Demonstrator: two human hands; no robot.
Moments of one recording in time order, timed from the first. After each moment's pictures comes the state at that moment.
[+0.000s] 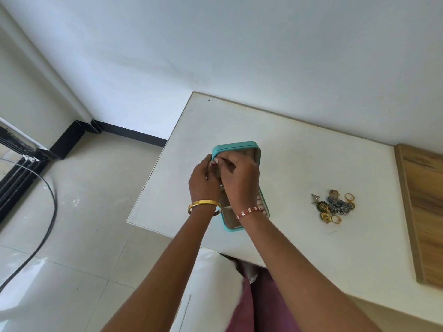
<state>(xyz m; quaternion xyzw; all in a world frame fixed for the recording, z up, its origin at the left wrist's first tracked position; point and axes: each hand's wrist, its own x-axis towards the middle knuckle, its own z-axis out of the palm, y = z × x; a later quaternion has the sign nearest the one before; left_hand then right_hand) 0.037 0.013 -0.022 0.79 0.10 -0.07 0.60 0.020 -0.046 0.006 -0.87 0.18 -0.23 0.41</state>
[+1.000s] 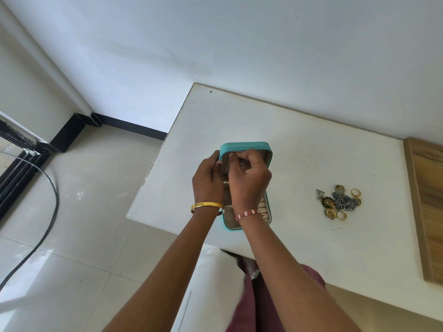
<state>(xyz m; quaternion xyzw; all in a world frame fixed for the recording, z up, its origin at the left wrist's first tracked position) 0.027 0.012 -0.025 0.80 0.06 -0.04 0.60 0.015 -0.042 -0.010 -0.77 0.28 -0.33 0.47</state>
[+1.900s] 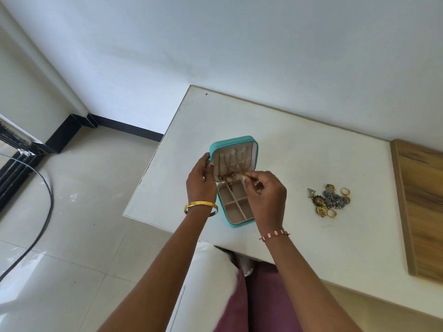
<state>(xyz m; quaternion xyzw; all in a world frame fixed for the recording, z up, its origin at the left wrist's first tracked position) 0.025 0.015 -0.032 0.77 0.10 -0.06 0.63 -0.033 -0.089 -0.024 -0.88 0.19 -0.24 0.37</state>
